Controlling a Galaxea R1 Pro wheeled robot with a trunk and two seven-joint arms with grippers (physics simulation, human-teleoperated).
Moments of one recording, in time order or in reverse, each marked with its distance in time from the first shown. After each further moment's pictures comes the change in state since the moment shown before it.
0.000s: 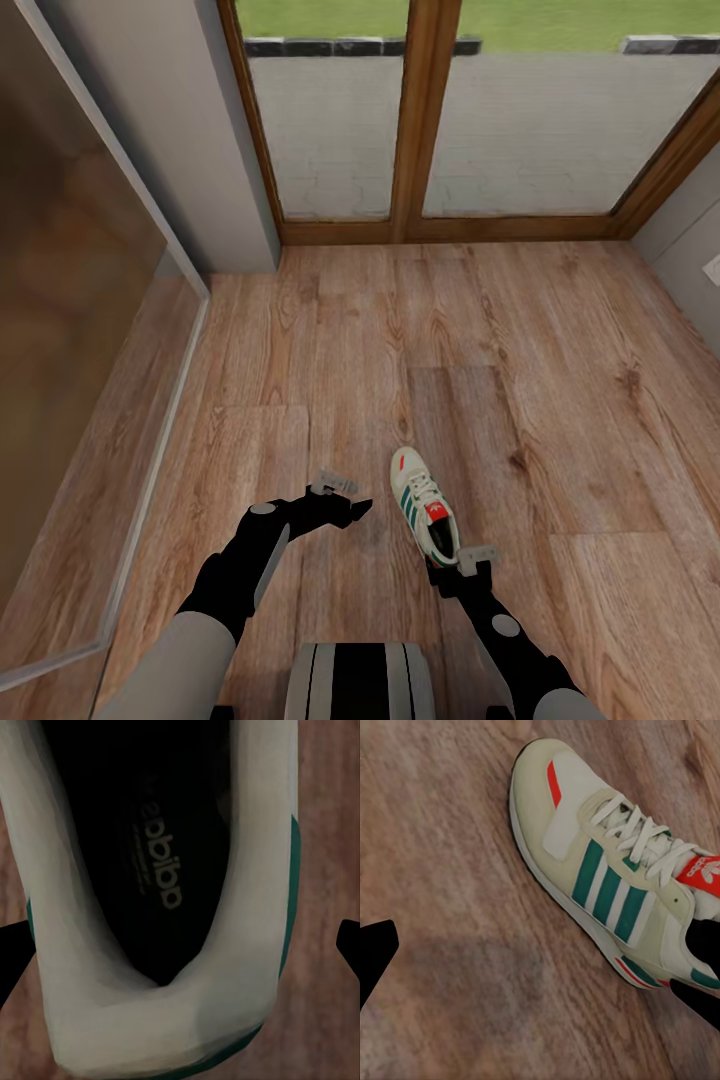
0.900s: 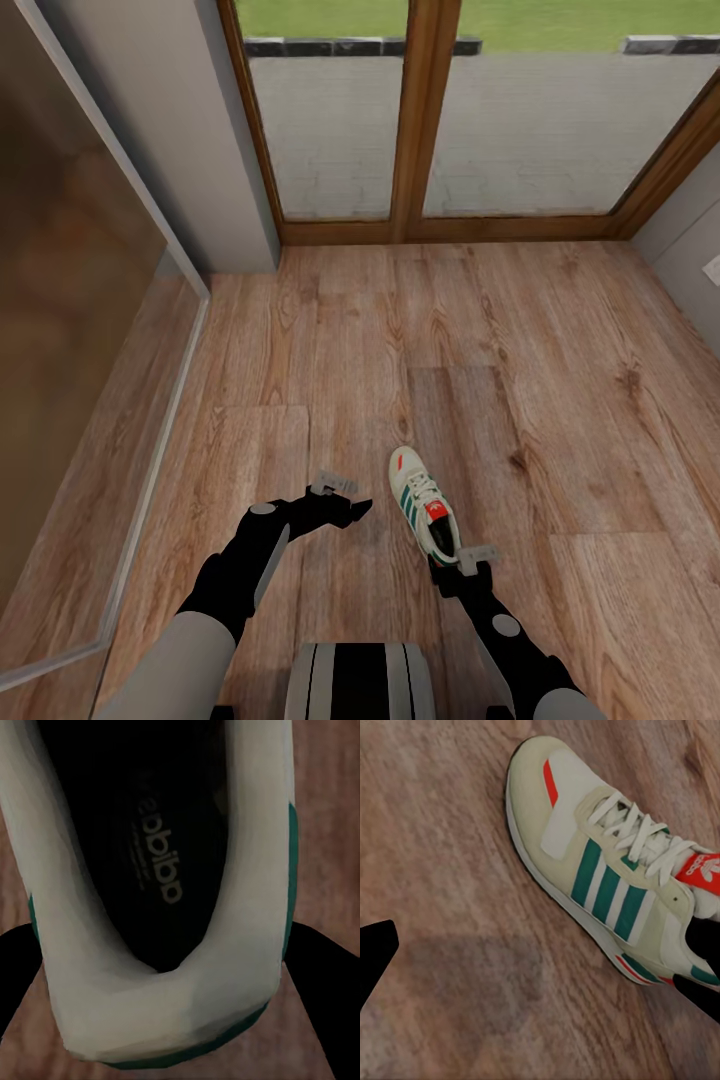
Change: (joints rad) left arm 0.000 0.000 -0.001 0.000 0.000 0.000 0.000; right arm 0.000 -0.001 -0.002 -0.001 0.000 0.000 -0.002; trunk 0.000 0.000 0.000
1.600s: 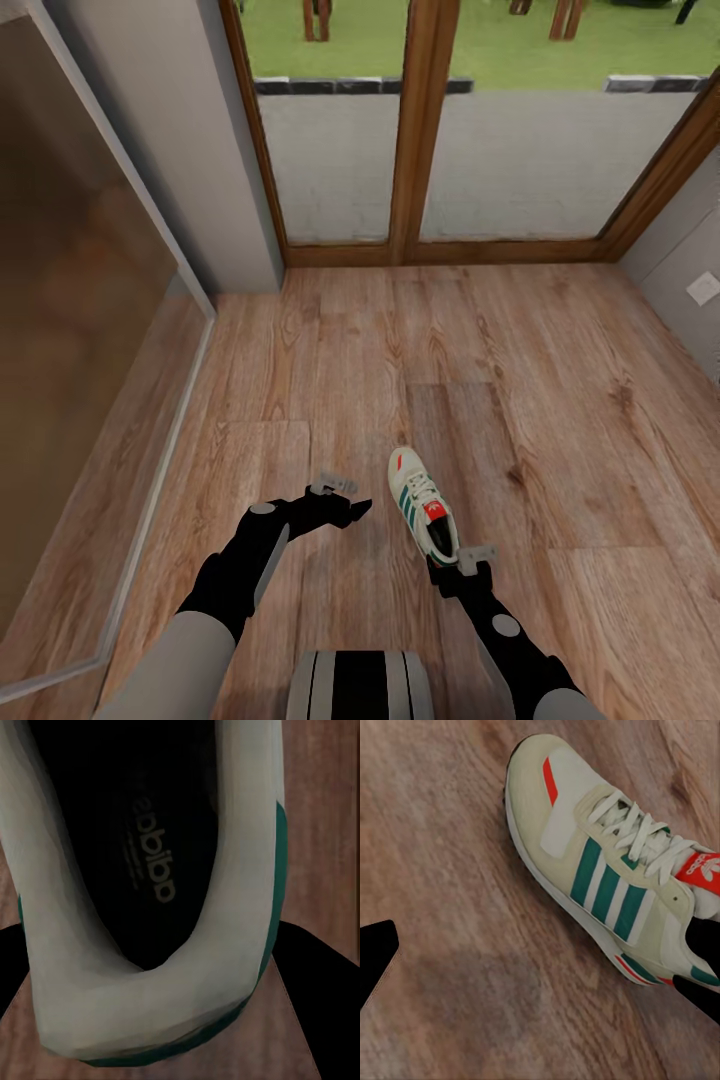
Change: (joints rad) left arm -0.002 0.001 0.001 0.003 -0.002 0.001 0.000; right arm 0.000 0.001 0.001 0.000 -0.001 -0.001 0.001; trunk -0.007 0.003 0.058
